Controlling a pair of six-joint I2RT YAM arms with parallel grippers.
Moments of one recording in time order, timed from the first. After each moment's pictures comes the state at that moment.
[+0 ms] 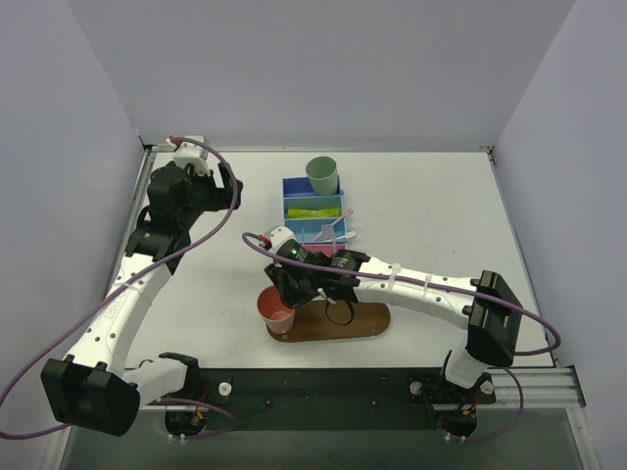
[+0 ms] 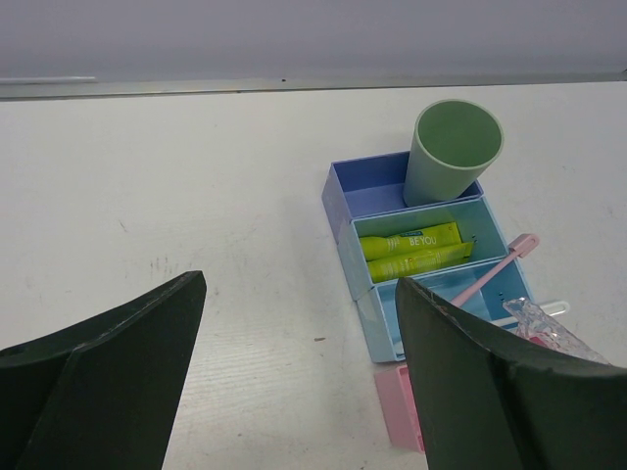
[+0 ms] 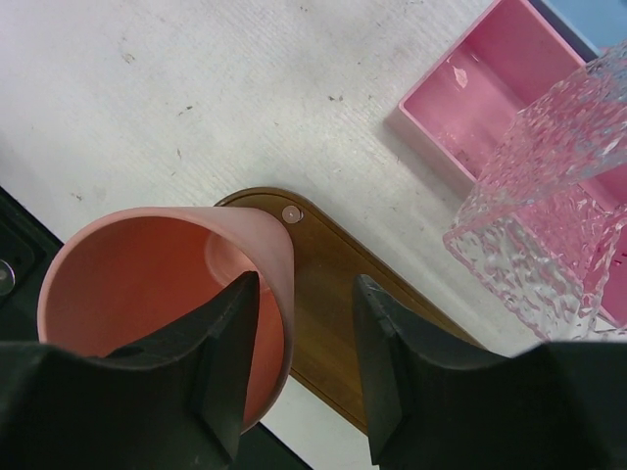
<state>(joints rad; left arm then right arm) -0.23 1.14 1.09 -0.18 0.02 -0.19 1.14 1.63 1.29 -0.53 0.20 0.32</state>
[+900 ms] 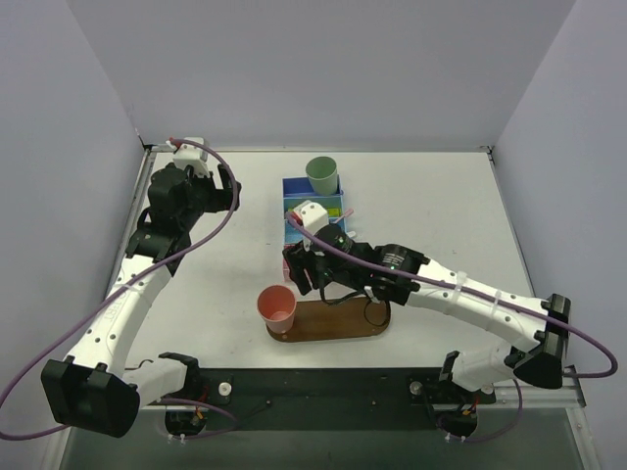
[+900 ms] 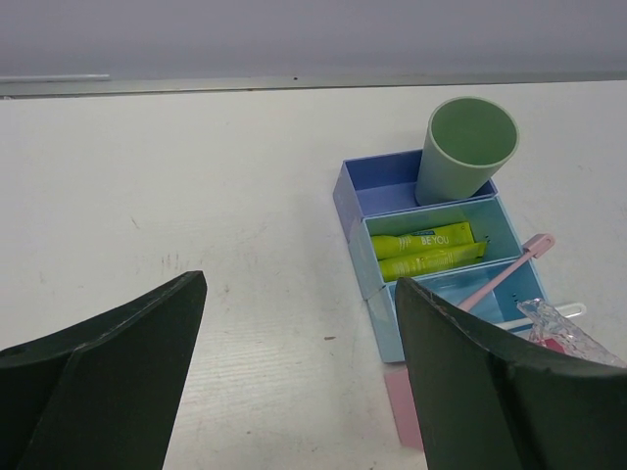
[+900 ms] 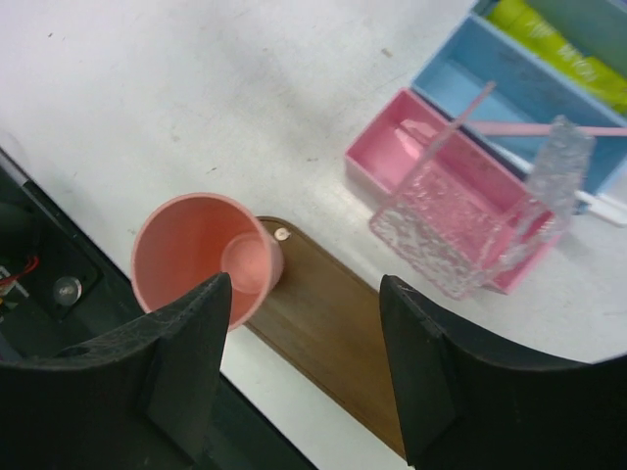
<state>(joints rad) -0.23 1.14 1.07 -0.18 0.00 -0.18 1.13 1.39 1.29 -0.55 0.23 0.31</state>
